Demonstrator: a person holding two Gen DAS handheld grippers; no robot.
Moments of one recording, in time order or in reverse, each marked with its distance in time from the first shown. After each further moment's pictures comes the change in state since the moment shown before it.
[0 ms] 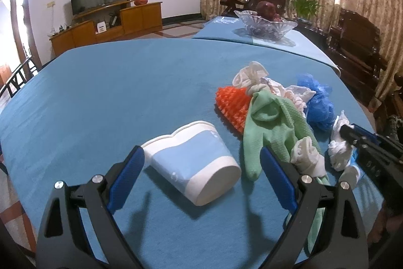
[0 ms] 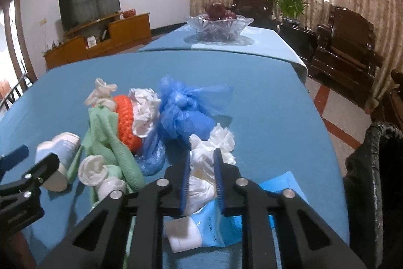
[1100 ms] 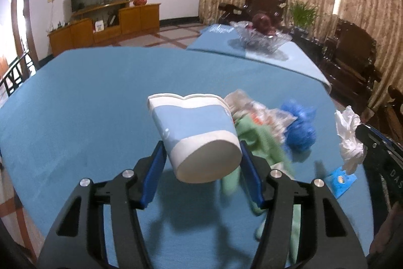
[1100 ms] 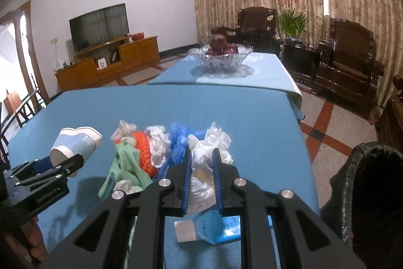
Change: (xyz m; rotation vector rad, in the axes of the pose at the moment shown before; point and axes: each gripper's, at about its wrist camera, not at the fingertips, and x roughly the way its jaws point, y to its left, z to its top) left arm -0.024 -0.011 0.032 -0.035 -0.026 -0.056; right arm -0.060 -0.014 0.030 0.013 -0.127 0.059
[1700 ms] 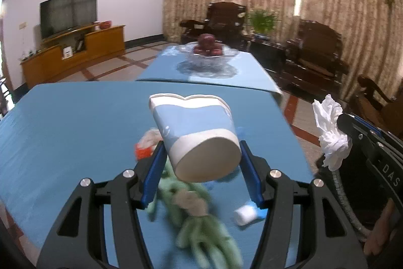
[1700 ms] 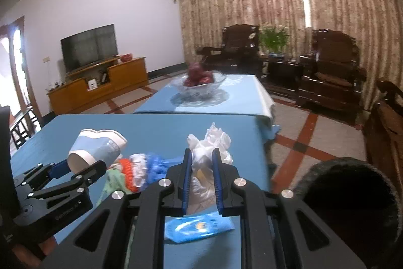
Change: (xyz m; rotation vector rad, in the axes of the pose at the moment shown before) left arm -0.039 -0.099 0.024 0.126 -0.084 -0.170; right arm -0.071 -0.056 0.027 0.043 -0.106 -0.072
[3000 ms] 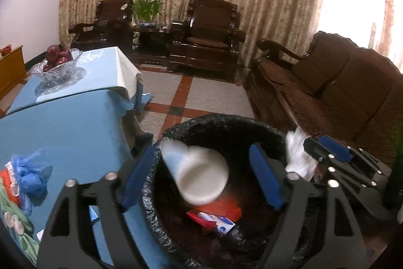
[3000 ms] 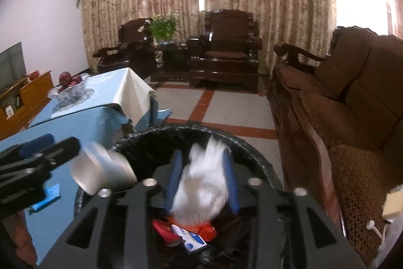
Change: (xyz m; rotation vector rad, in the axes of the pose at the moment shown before) left arm 0.034 -0.277 -0.028 0.256 0.068 -0.518; right arm -0.086 -0.254 -0.059 0.231 0.050 -0.513
